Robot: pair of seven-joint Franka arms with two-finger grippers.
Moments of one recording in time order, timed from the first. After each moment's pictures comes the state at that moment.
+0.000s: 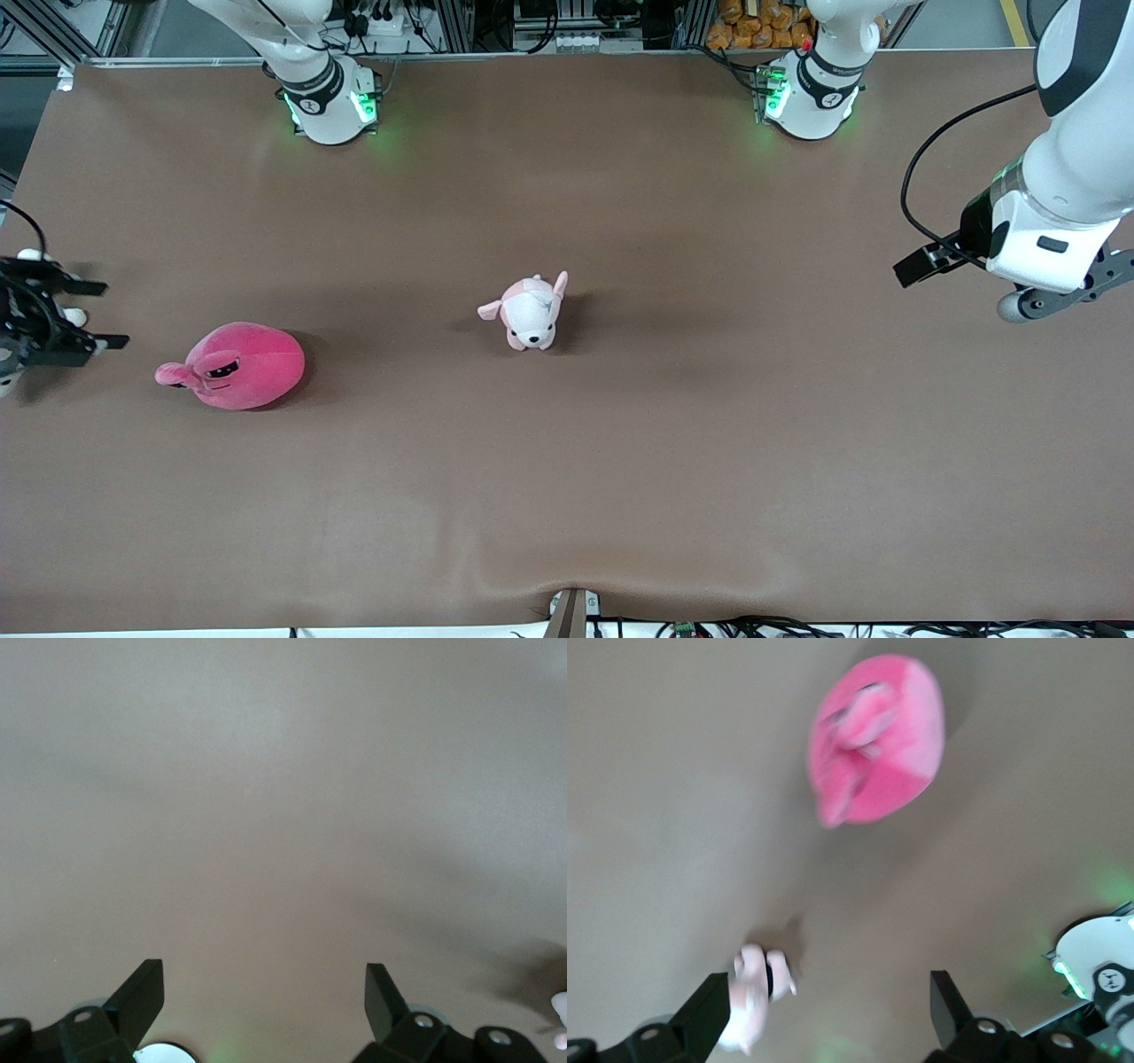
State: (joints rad) left arm 0.26 0.17 -0.50 -1.45 0.18 1.51 -0.61; right arm -0.19 0.46 -0.06 -1.08 0.38 1.22 0.71
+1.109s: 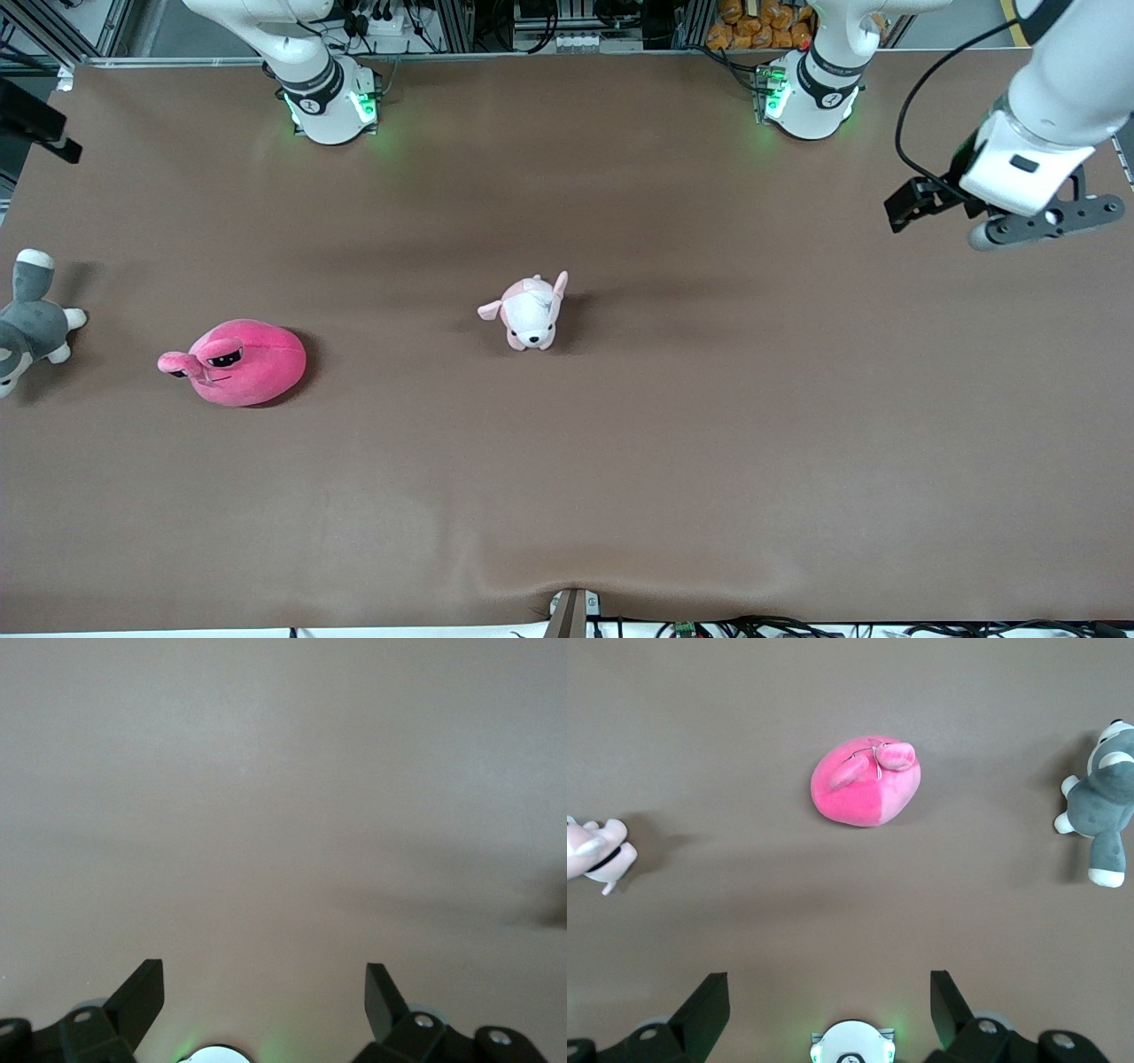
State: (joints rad) left arm -0.08 -0.11 -0.13 -1.77 0.09 1.61 -0.37; right arm -0.05 -0.09 0.00 -1.44 0.00 1.29 0.00
